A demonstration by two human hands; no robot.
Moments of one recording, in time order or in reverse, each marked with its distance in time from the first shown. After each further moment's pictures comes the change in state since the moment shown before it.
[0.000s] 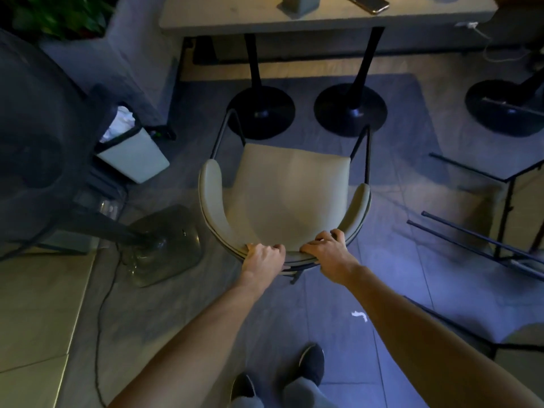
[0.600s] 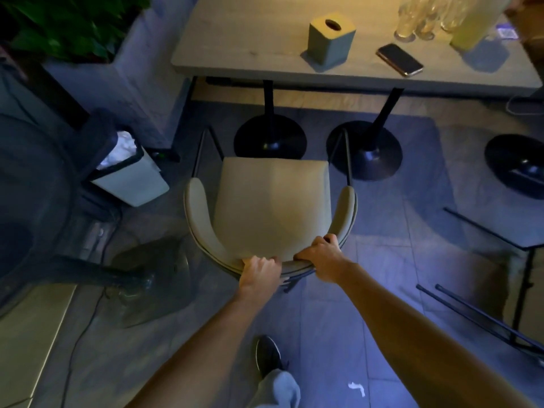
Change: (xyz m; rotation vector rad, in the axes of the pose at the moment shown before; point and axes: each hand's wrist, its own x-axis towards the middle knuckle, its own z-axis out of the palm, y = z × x) left_hand 0.155 -0.110 -0.041 -0.151 -0.010 -0.124; right_hand 0.196 0.071 -0.120 -0.022 -0.154 -0.072
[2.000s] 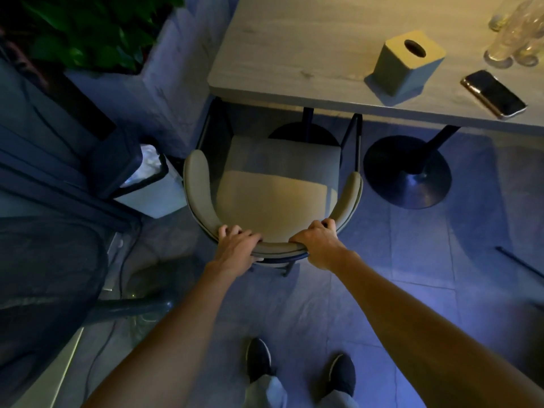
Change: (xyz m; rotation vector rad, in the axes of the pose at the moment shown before) left_hand 0.139 -0.248 0.010 -0.379 -0.034 -0.163; right_hand 0.204 -0.034 -0.140 -0.029 0.007 -0.025
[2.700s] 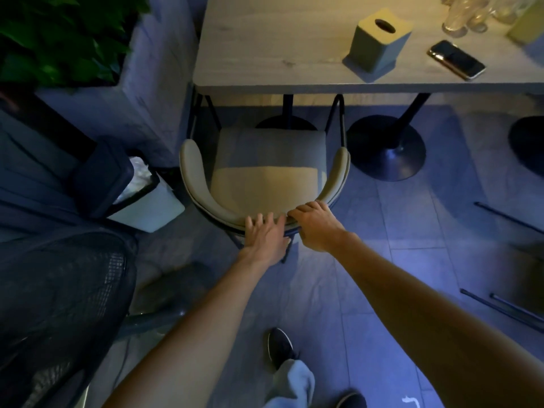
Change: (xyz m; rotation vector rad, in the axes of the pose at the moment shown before) left_hand -0.025 0.026 -0.026 0.056 0.010 0.083; right_hand -0.004 -0.057 0.010 0.064 0.197 0.109
